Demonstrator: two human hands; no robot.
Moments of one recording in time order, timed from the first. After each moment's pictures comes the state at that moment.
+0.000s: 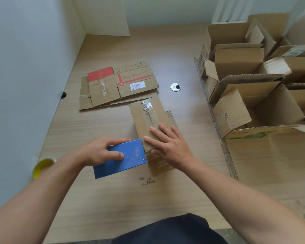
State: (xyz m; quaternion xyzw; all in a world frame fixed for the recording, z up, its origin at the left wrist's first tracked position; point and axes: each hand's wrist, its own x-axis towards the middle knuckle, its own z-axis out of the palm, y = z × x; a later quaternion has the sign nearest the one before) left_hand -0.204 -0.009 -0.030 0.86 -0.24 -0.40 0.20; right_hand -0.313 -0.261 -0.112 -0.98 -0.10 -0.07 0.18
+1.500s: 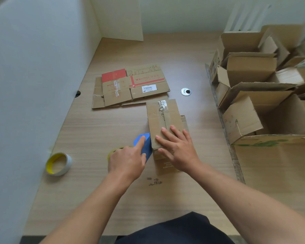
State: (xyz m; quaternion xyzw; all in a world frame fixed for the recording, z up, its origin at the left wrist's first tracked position) left_hand -0.273 -0.048 -0.068 0.98 -0.18 -0.07 -0.01; right_hand -0.308 -0.246 -0.110 -0.98 -0.03 -0.01 0.19
